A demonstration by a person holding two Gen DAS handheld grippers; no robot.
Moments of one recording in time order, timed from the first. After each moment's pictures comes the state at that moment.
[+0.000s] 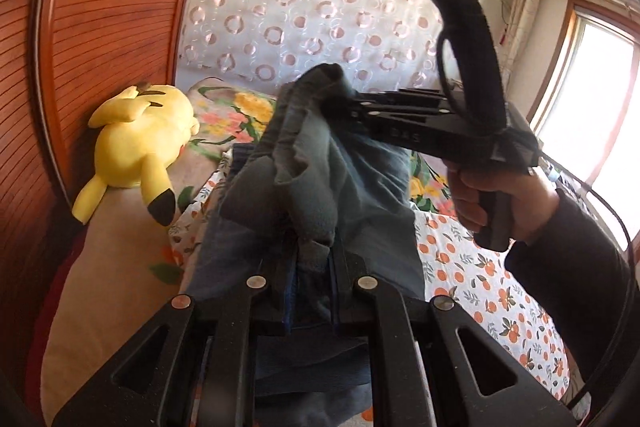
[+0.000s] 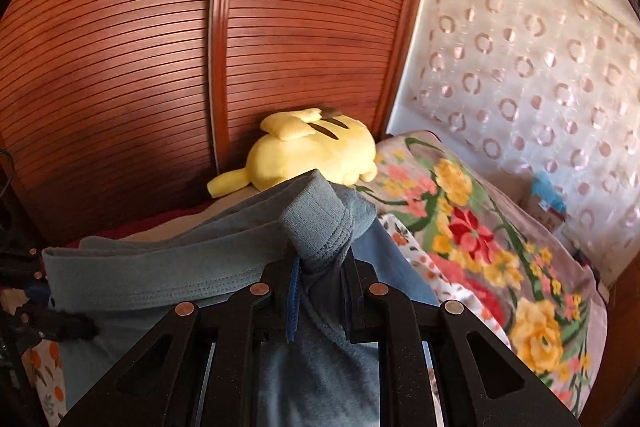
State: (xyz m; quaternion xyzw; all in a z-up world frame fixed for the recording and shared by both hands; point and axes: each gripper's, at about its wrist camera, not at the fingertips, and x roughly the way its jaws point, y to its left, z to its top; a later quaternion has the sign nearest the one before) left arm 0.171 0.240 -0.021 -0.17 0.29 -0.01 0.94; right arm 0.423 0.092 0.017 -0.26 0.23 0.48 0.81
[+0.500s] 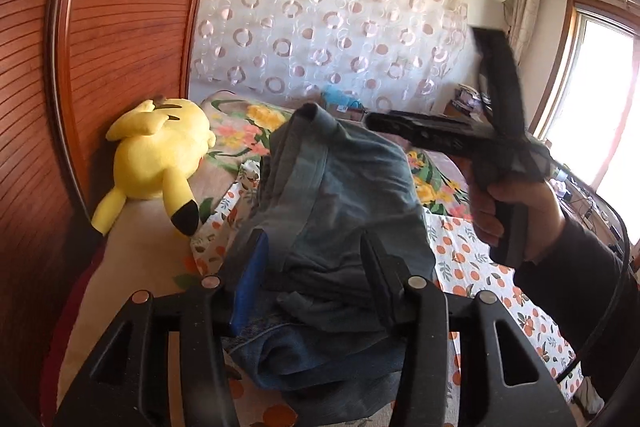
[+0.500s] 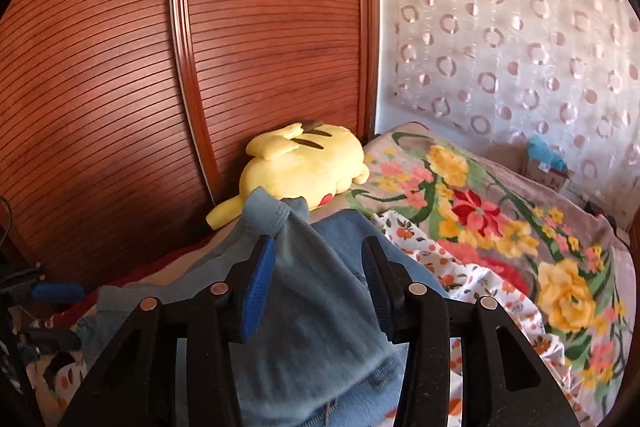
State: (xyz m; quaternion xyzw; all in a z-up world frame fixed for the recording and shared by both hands) left arm 0.158 0.258 -0.016 -0.15 0.28 0.00 0.95; right arm 0.440 0.045 0.014 -0.15 0.24 0.44 0.85
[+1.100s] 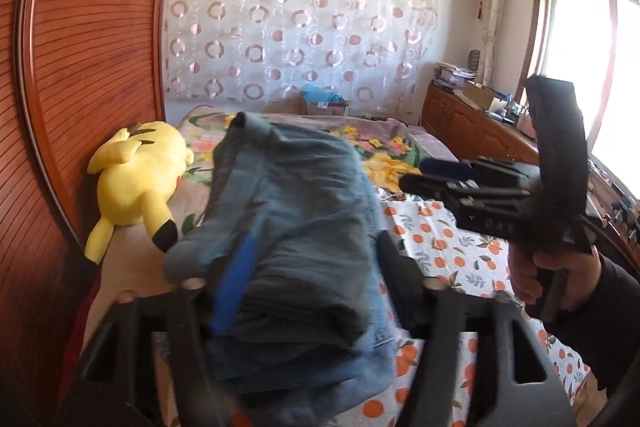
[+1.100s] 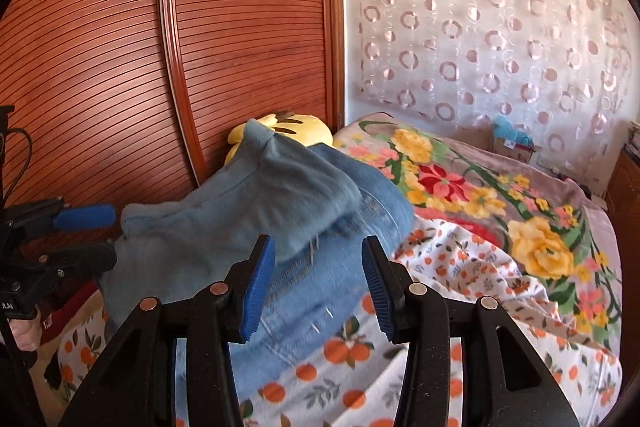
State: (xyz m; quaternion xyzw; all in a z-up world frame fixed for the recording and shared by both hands) left arm 0.167 0.202 -0.004 -0.08 0.27 -0.02 0.96; right arm 0.342 -0.033 0.004 -0.13 0.25 0.39 0.87
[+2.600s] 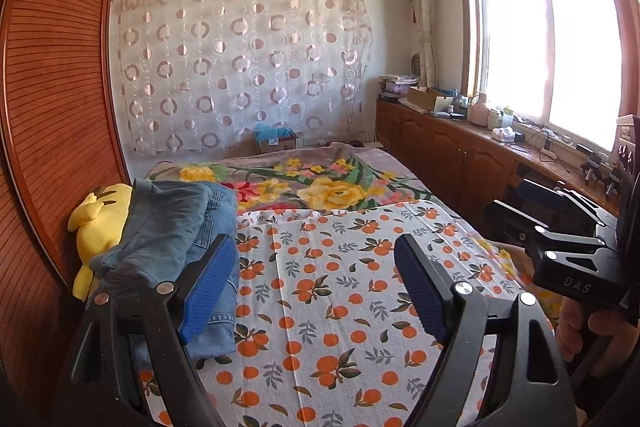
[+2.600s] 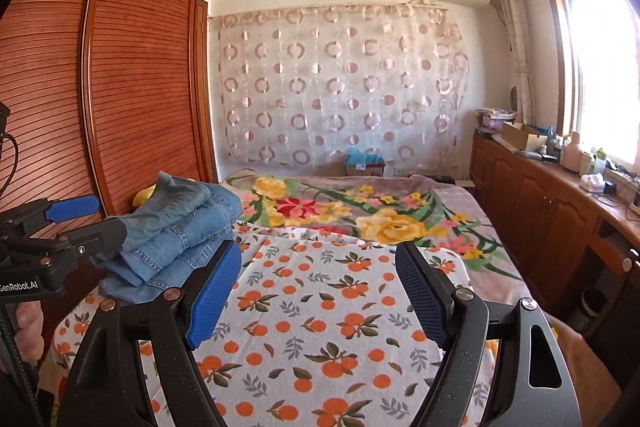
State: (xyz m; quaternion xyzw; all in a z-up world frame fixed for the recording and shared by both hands) left arm 0.067 0.027 0.062 0.00 0.21 -0.07 0.98; right arm 0.021 -0.173 0.057 -0.04 0.16 0.18 0.97
